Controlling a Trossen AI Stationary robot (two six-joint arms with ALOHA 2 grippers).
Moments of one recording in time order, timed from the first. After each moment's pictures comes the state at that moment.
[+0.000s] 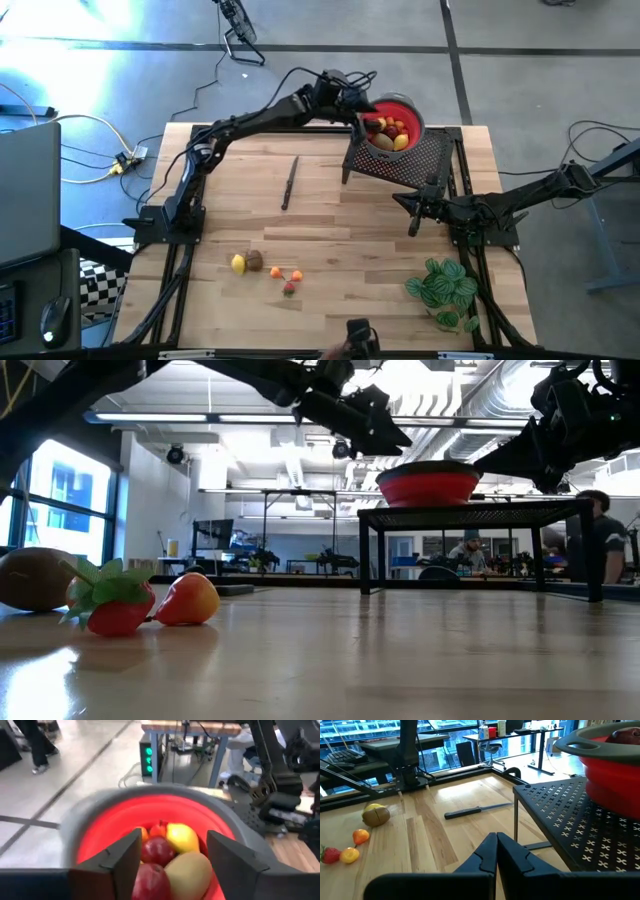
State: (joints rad) left arm 0.48 2.12 2.08 -0.25 0.30 0.12; right arm 0.25 0.57 0.14 0.23 0.65 0.24
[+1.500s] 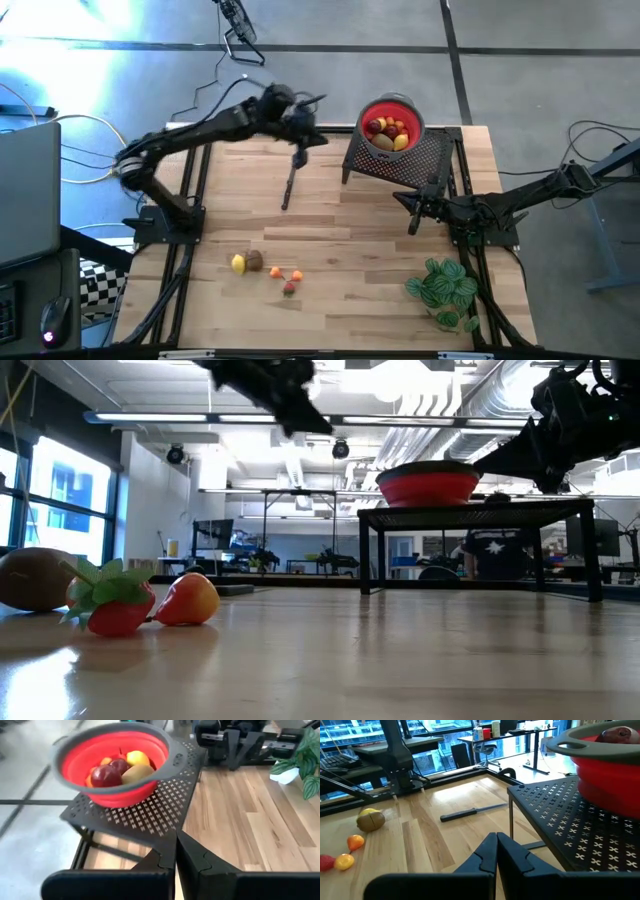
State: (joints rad) left arm 0.48 1.54 1.44 -0.38 0.35 0.28; right arm 0.25 0.57 0.14 0.23 0.68 0.27
